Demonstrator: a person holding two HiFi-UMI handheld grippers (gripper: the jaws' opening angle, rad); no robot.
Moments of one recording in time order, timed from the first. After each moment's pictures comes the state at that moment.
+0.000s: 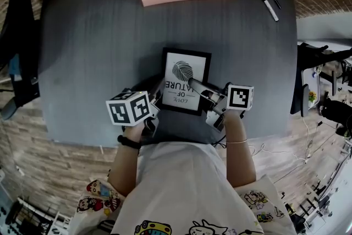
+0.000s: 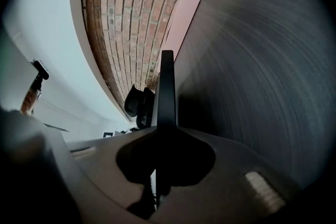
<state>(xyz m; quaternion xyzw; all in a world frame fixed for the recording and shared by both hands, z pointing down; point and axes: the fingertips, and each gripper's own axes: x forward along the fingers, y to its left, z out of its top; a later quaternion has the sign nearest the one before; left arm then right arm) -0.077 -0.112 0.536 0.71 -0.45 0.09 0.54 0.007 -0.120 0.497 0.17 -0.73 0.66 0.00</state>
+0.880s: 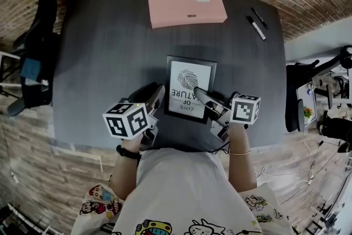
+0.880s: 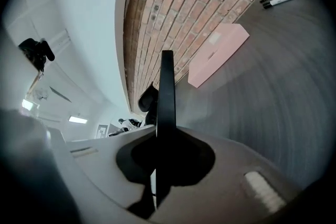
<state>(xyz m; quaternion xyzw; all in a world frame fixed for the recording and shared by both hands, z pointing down) -0.098 -0.114 0.433 0.77 -0.48 0.03 0.42 0.019 -0.115 0.423 0.20 -0.83 0.51 0.05</state>
